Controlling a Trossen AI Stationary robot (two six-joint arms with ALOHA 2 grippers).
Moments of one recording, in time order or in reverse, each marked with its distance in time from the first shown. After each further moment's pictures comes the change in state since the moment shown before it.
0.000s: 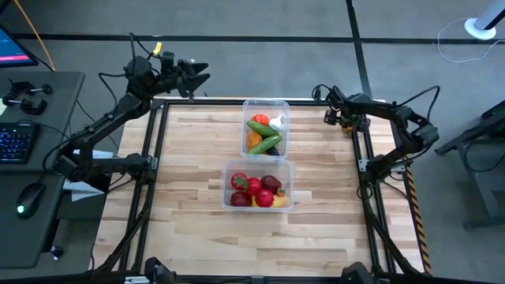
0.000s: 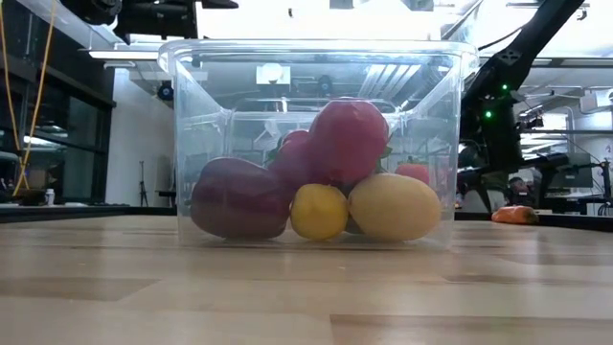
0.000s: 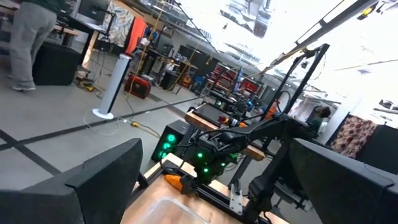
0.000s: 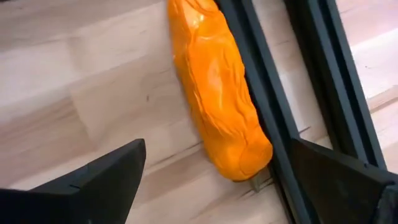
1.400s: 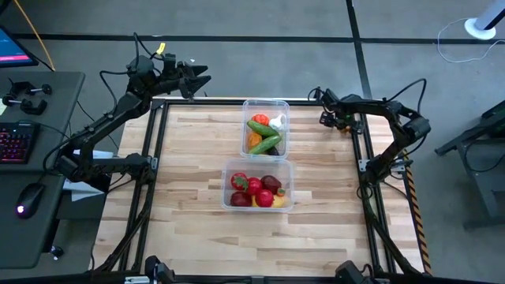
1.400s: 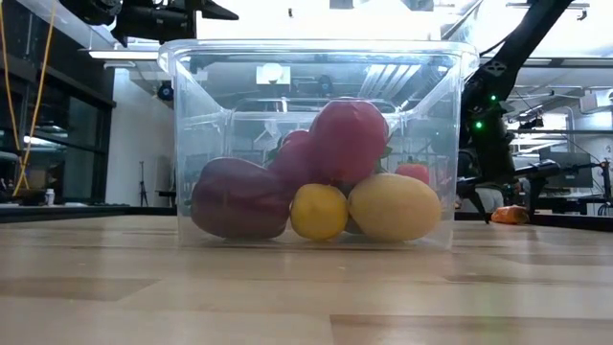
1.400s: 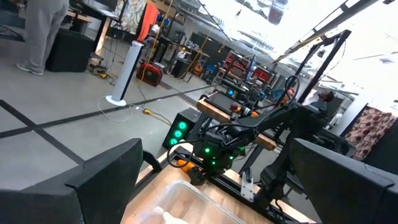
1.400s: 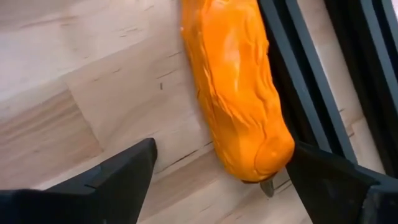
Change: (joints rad) left arm 0.013 0.000 0.000 -0.095 -0.011 0.059; right arm 0.041 0.114 0.018 0.026 -0.013 0.120
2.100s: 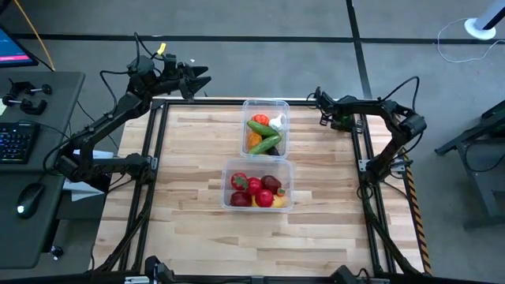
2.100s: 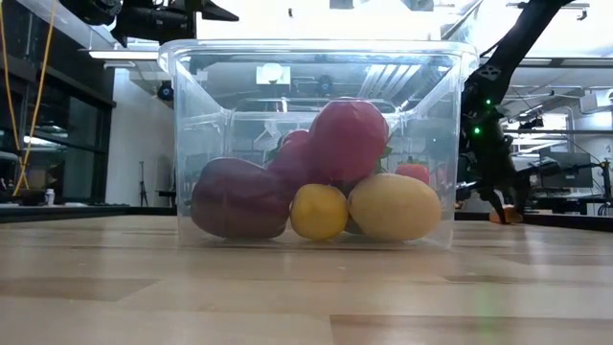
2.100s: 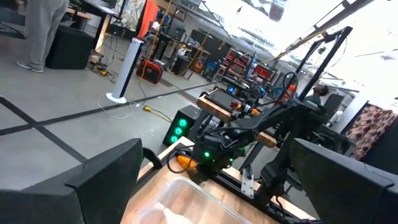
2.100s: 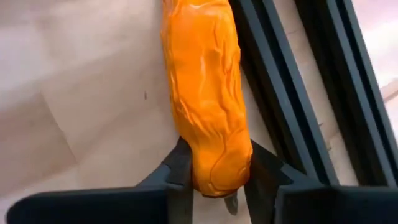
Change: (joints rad) left arm 0.000 0.000 0.000 -0.016 0.005 0.010; right arm 0.042 0.060 -0.011 -0.039 0.089 0.015
